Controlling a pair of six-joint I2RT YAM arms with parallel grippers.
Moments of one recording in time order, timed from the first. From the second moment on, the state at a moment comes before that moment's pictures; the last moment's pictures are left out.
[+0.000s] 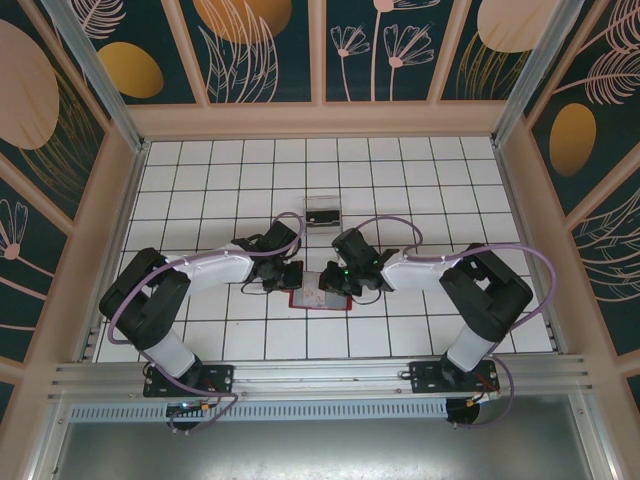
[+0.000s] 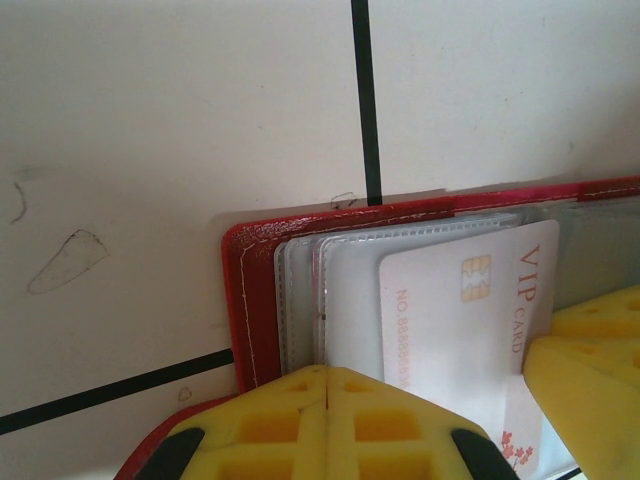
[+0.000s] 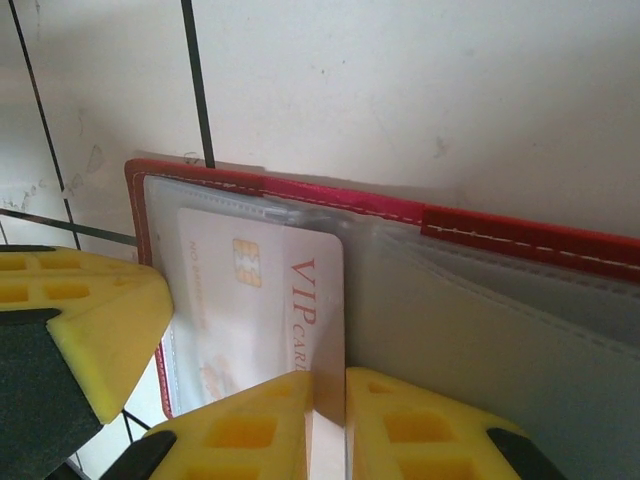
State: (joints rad) left arm -0.70 1.65 0.85 -0.39 0.22 -0.68; right arm 0.82 1.66 0.77 -0.10 -0.32 0.95
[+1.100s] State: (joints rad) left arm -0.70 1.65 0.85 -0.39 0.22 -0.68; right arm 0.77 1.62 0.66 0.03 -0.39 1.00
